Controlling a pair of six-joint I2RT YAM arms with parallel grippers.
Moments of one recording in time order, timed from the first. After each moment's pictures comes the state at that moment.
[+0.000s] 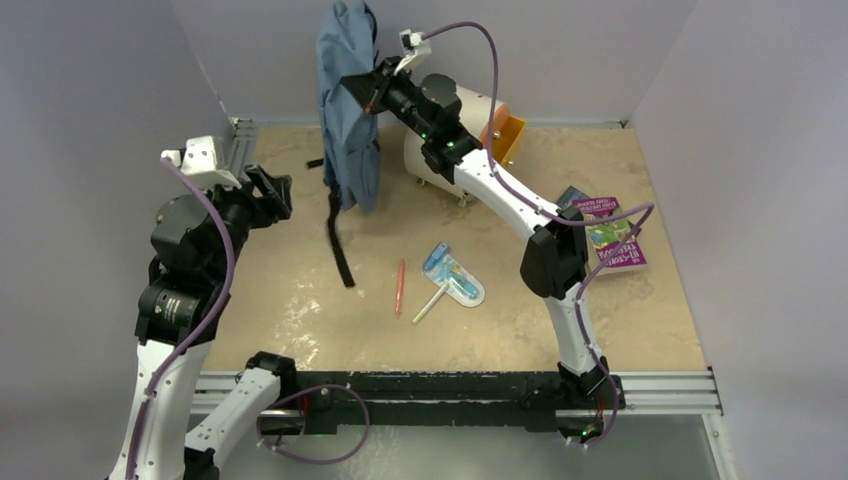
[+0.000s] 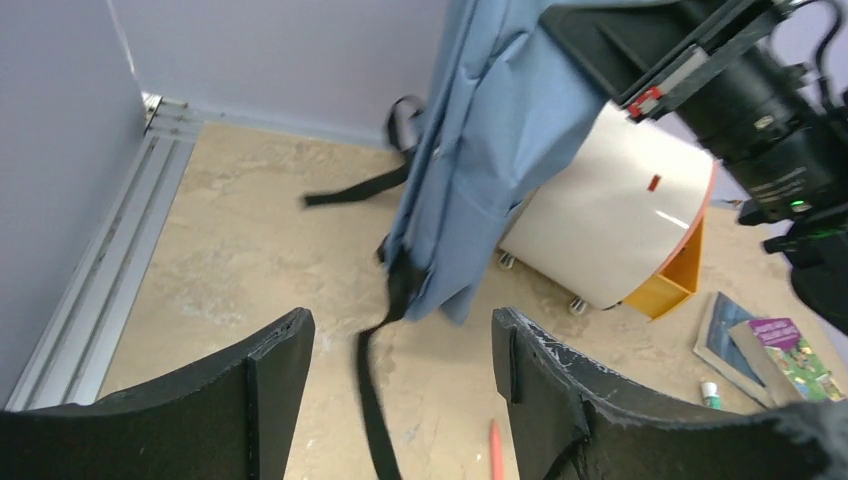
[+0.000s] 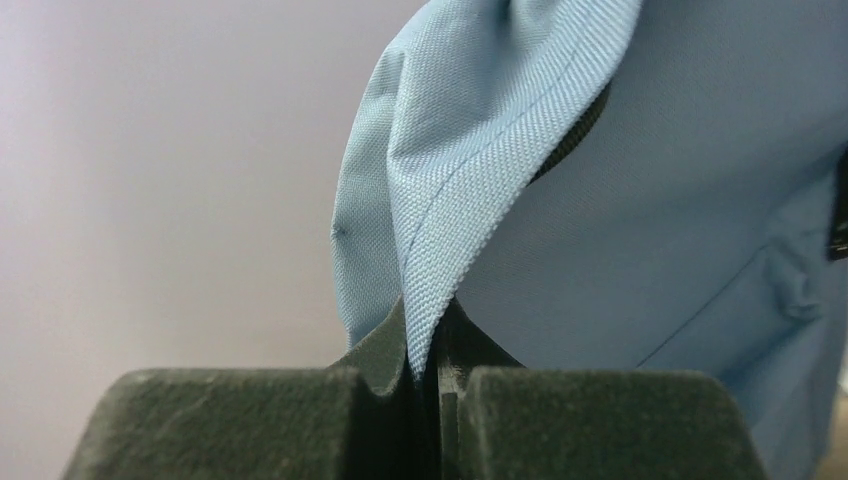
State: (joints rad) left arm -0.22 0.74 1.24 -0.58 -0.15 -0.29; right arm 0.67 2.18 2.15 0.31 -0.20 0.62
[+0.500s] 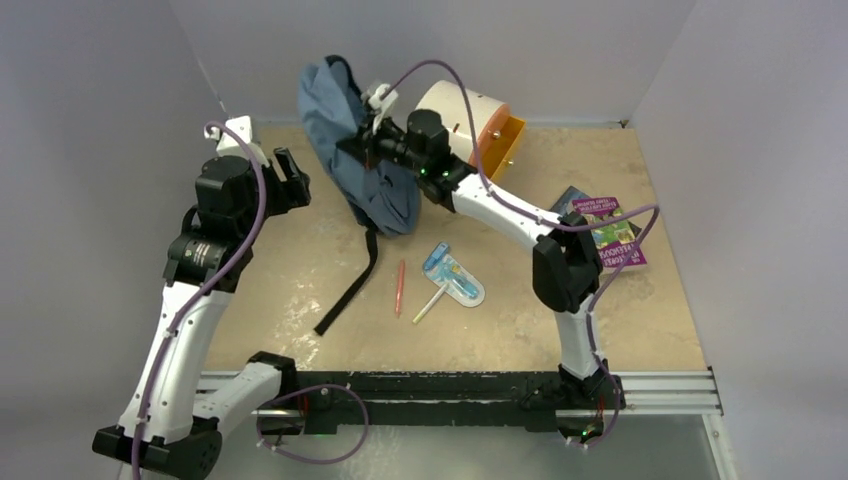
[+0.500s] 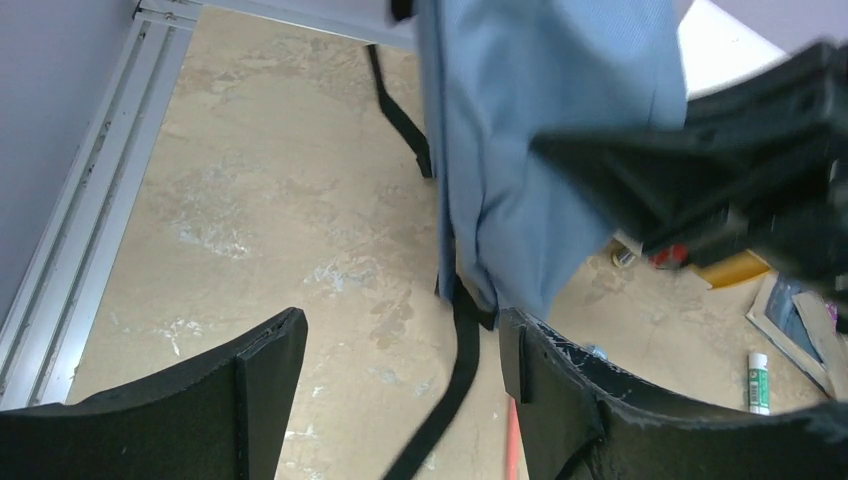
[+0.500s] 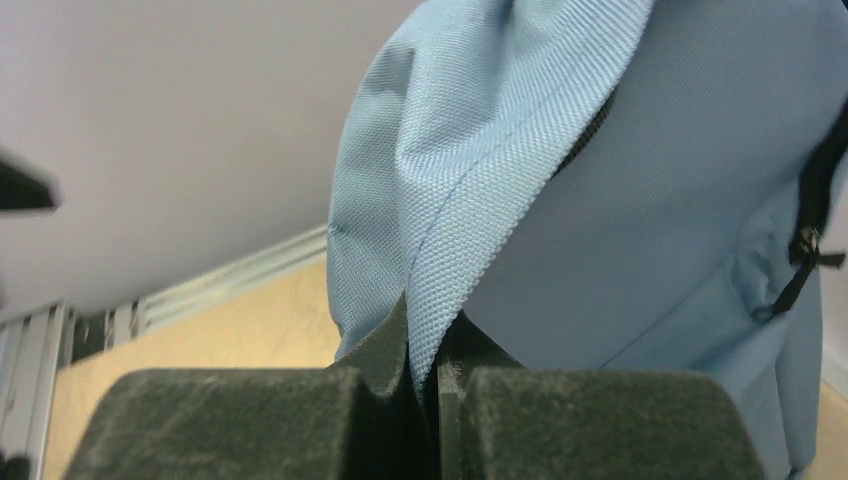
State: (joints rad) left arm -0.22 0.94 1.28 -0.67 -0.19 -0.34; right arm 0.73 2.08 1.87 0.27 -0.39 0.16
